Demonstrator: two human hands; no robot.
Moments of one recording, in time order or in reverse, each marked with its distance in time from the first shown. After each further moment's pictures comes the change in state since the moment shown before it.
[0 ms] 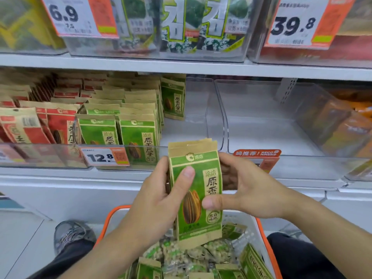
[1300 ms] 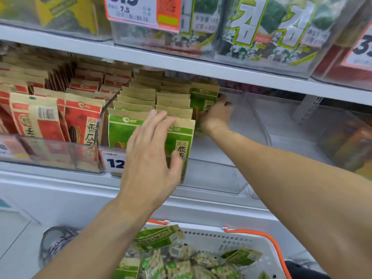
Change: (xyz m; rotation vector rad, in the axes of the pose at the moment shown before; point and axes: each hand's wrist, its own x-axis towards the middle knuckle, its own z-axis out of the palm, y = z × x) left_hand 0.079 -0.046 -0.083 0.698 0.369 0.369; right_hand 0.267 -0.002 -0.011 -0.434 0.844 0.191
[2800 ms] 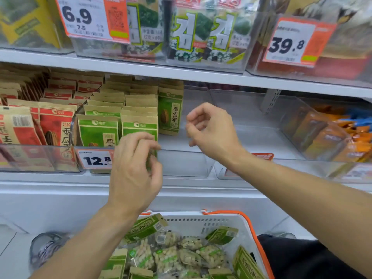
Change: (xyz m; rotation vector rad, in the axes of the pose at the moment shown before) left_hand -0.031 0.032 0.012 -0.007 0.165 0.205; right_hand -0.126 0.015 -0.118 0.268 -0.082 -0.285
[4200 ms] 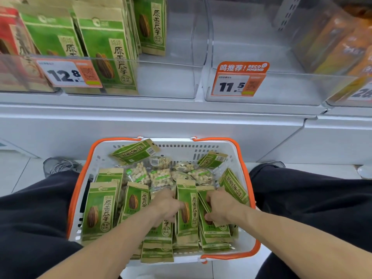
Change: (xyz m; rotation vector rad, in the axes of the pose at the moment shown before) left_hand -0.223 0.065 0.069 -0.260 -1.262 -1.351; right_hand -0.268 0.194 0.011 -0.716 -1.115 0.635
